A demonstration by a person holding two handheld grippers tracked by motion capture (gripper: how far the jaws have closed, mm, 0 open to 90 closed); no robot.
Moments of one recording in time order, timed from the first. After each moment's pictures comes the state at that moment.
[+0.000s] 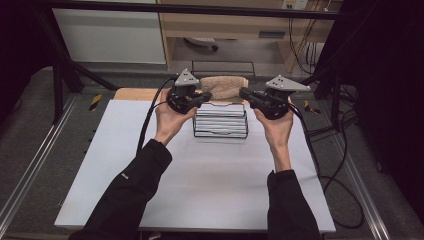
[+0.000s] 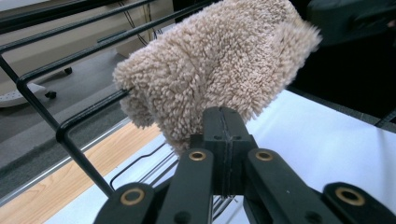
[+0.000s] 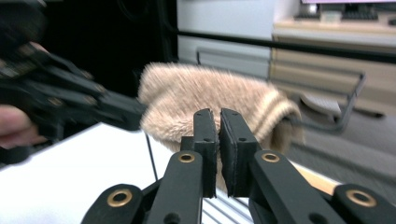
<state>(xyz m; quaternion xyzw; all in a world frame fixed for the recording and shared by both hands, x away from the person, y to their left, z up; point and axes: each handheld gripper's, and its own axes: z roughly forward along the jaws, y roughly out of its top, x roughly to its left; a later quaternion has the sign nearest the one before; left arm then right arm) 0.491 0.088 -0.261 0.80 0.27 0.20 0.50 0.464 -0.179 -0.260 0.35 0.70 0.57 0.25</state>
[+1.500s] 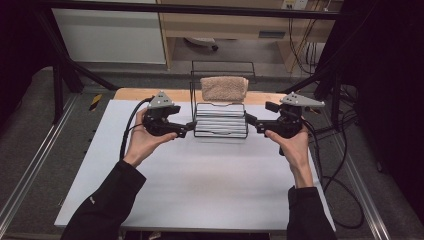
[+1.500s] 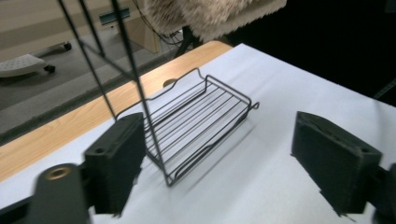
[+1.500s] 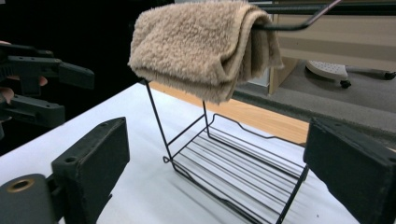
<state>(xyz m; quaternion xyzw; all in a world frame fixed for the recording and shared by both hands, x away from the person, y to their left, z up) 0.442 0.149 -0.292 0.80 0.30 0.18 0.49 0.433 -0.214 -0.283 0.38 0.71 0.56 0.20</state>
